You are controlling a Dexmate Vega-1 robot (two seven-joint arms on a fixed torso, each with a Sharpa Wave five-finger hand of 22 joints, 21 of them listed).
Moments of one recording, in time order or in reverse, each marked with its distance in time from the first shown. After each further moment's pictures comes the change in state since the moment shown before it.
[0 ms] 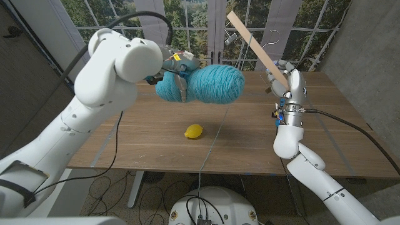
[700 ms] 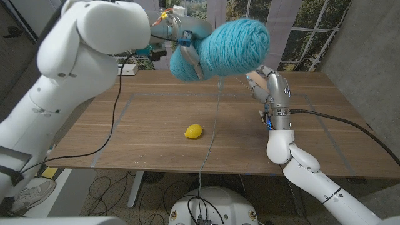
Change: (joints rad) left arm -0.153 0.115 -0.057 -0.057 -0.417 0.146 0.288; left_hand 0.000 0.000 0.000 0.000 0.000 0.000 0.000 -0.002 0.000 0.006 0.005 -0.011 0.007 0.000 0.000 -0.003 0.008 0.000 0.000 0.007 -0.001; right arm 0.030 -0.080 -0.127 -0.034 -0.172 -0.086 0.047; right_hand 0.000 0.000 0.000 0.000 -0.002 0.000 0.000 -0.003 0.001 0.003 -0.003 -0.007 0.003 0.002 0.002 -0.014 0.009 0.000 0.000 0.012 -0.005
